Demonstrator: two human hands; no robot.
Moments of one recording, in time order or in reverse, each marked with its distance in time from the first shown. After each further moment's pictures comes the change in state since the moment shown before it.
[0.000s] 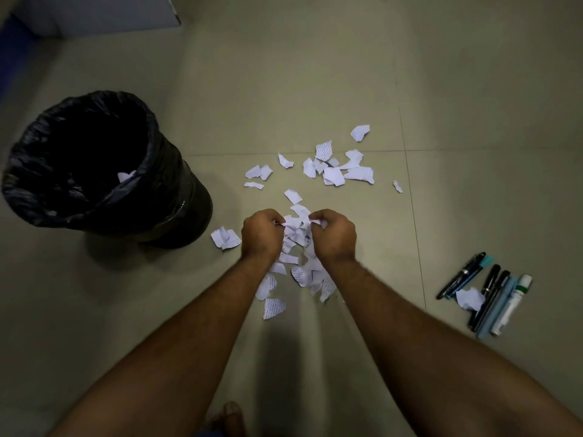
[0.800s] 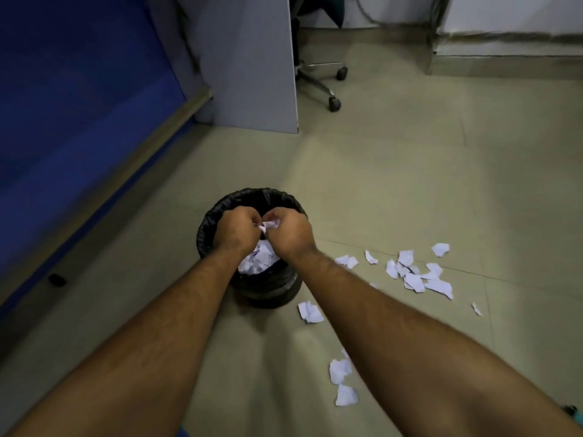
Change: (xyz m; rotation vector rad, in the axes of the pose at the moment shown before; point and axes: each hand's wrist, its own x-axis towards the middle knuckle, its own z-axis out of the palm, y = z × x) left_hand 0.061 -0.032 -0.304 0.151 0.251 0.006; right_hand -0.046 -0.312 0.123 -0.106 -0.389 -0.495
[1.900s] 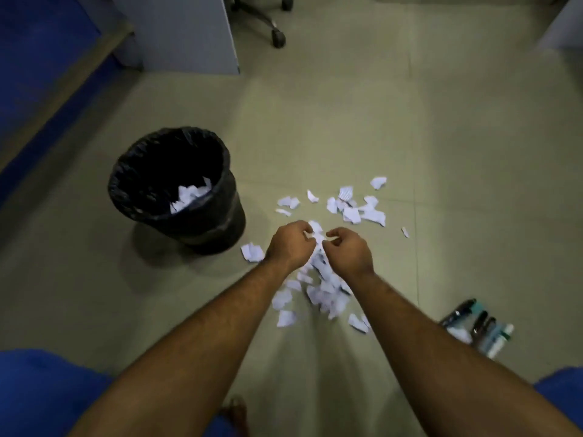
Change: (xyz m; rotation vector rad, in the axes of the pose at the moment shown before) left_hand -0.147 0.109 0.194 -0.162 -0.436 0.076; right_hand -0.158 0.218 -0.116 -0.058 0.144 0.510
